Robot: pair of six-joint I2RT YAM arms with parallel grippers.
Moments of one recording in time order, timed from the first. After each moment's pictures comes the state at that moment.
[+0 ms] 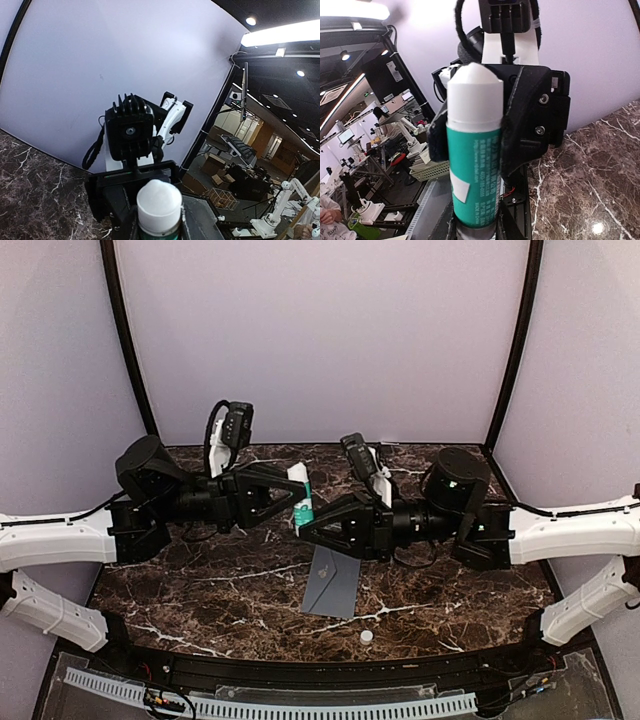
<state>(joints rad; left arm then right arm) -0.97 1.19 0.83 0.66 0.67 -0.64 1.13 1.34 0.89 0.59 -0.62 0.56</state>
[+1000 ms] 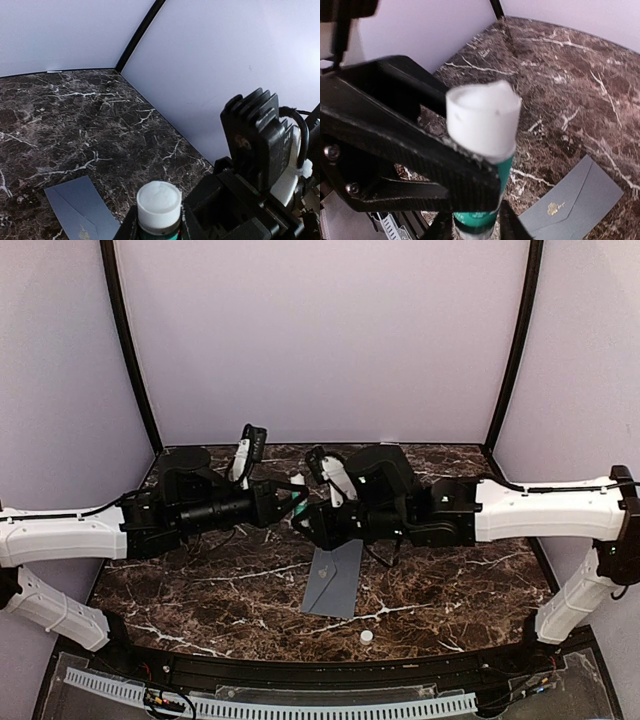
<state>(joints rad) -0.94 1.25 0.84 0.23 0.10 -0.57 1.18 1.57 1.27 -0.22 0.13 0.47</state>
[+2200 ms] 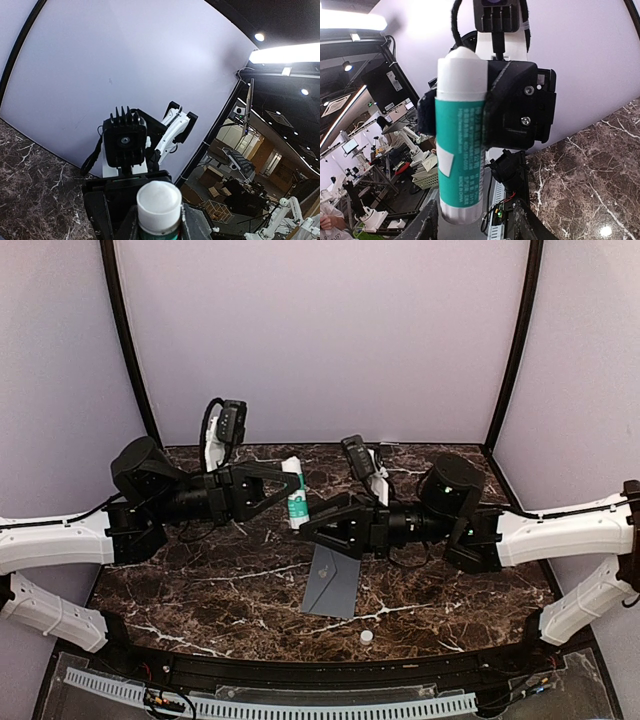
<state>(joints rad) -0.95 1.16 0.80 0.65 0.61 -0.72 1.11 1.38 0.85 0.69 -0.60 0.61</state>
